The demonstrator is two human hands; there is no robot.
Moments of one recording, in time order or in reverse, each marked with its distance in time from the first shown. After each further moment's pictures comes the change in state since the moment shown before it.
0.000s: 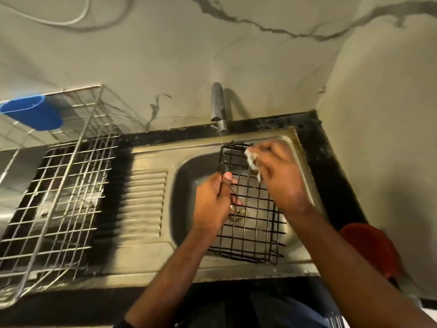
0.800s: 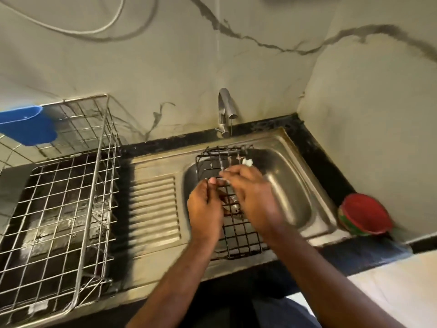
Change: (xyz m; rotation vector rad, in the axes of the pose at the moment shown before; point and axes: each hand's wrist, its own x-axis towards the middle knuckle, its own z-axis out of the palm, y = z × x) left_hand -0.018 -0.056 -0.090 -0.208 0.083 0.138; right_hand -0.050 -0.143 0.057 0.025 -0.078 0.094
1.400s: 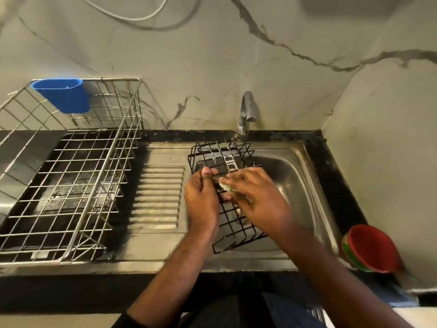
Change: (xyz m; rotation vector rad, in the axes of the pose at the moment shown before) left_hand -0.001 0.016 0.019 -0.356 0.291 -0.164; right_hand 0.007 0.022 -0.029 -0.006 -0.256 -0.257
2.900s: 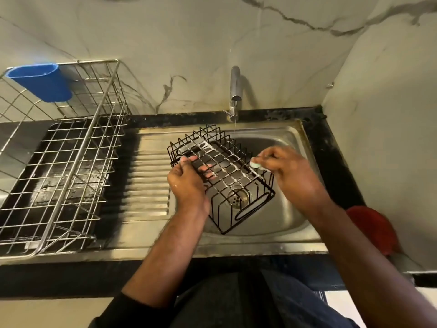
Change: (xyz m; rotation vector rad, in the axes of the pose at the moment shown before) left_hand 0.014 -0.011 0.026 -0.186 0.239 -0.267; right_hand -0.021 0.072 -0.048 -0.032 -0.021 0.198
